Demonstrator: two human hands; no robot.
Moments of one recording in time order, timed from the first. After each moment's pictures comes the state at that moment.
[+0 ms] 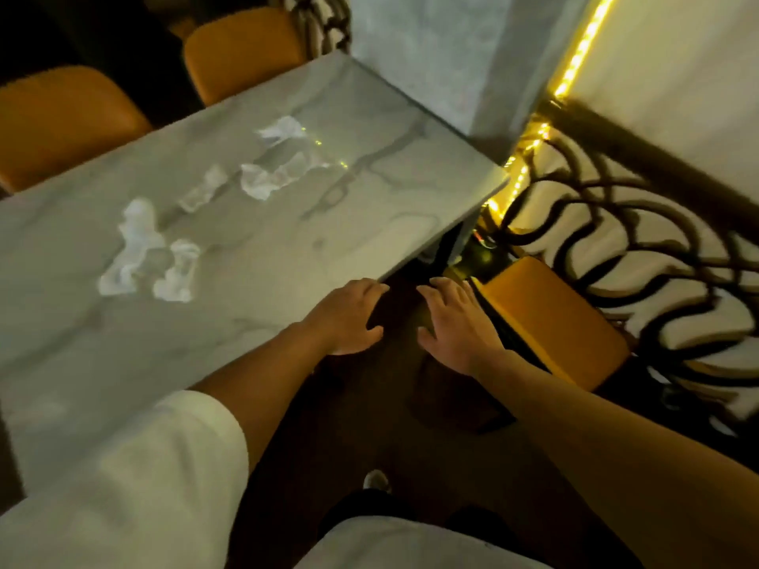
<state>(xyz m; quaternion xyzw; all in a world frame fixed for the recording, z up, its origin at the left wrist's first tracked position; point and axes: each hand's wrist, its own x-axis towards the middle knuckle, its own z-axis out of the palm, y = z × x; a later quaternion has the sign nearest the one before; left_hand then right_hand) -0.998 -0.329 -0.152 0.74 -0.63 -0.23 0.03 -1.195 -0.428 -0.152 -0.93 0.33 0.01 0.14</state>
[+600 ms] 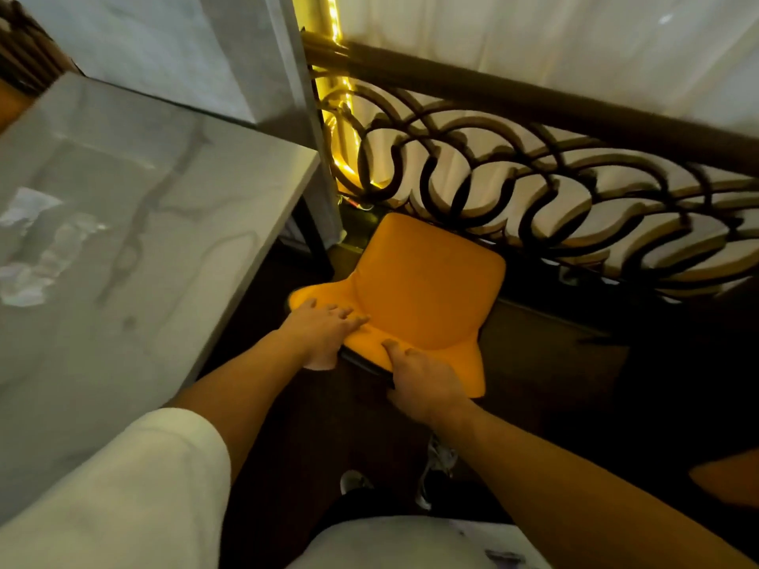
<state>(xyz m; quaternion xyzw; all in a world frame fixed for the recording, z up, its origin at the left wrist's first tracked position) -1.183 -0.524 -0.190 0.50 -0.79 -0.19 -0.30 -1.390 -0.470 -0.206 -0.78 0.54 0.14 0.30</state>
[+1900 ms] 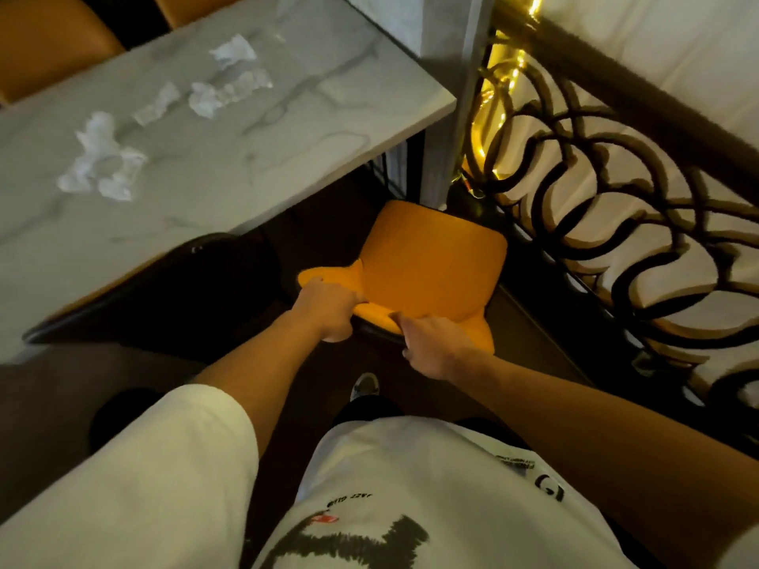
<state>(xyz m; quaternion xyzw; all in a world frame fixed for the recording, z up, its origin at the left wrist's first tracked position) -1.282 -0.338 -0.189 0.78 -0.56 -0.22 -0.16 -1.469 -0.431 -0.204 -0.92 0.24 0.18 0.24</state>
